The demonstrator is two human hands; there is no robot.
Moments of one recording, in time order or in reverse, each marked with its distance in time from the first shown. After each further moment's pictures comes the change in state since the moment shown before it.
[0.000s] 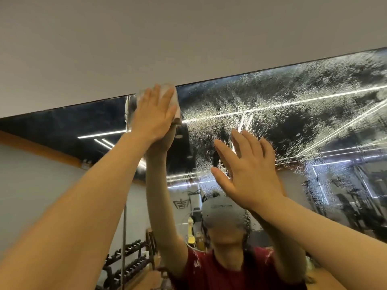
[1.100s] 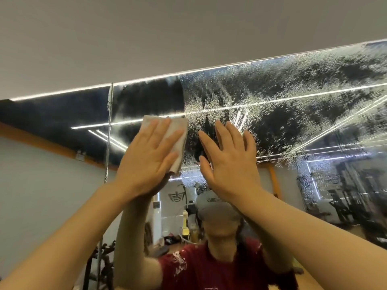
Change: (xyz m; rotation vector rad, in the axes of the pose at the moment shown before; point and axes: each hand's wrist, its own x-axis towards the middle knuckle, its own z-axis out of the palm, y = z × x) left_hand -0.121 0.026 0.024 0.048 -0.028 0.319; right_hand 0.002 -0.002 0.005 0.007 0.096 -0.013
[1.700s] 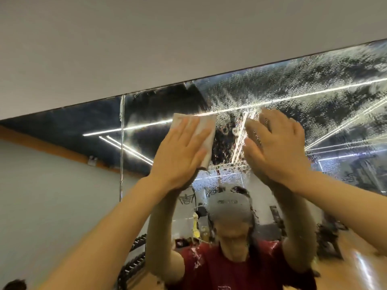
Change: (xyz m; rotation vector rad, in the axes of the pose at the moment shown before) left_hand 0.038 0.031 -0.003 -0.003 -0.018 0.084; right_hand 0.019 0.074 -0.028 0.073 -0.047 0.125
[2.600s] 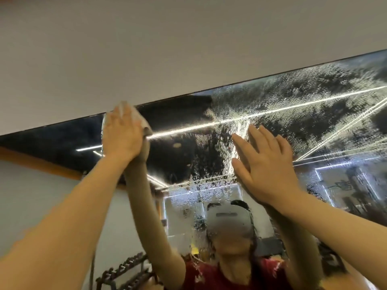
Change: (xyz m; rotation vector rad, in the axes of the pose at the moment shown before) left_hand 0.058 -0.080 -0.024 0.032 0.214 -0.627; right_hand -0.008 0.021 0.008 -0.066 -0.021 -0.008
